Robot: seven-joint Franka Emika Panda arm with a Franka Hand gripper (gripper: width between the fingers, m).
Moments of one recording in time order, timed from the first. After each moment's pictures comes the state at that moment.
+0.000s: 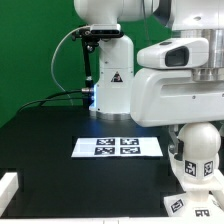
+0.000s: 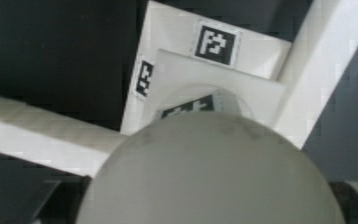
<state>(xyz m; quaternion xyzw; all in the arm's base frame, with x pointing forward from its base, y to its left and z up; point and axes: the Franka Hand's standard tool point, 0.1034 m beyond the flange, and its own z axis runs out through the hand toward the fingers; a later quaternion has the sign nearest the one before) 0.619 0.093 0.109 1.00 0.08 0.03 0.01</state>
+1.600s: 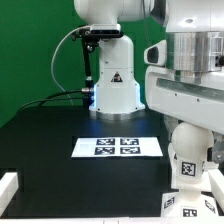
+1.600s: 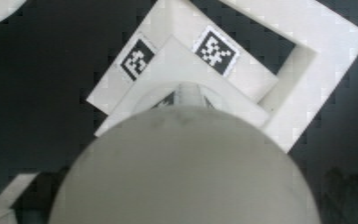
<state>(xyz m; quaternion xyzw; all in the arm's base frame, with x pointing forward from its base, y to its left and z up) 0.620 0.085 0.107 0.85 -0.52 0.02 -0.01</state>
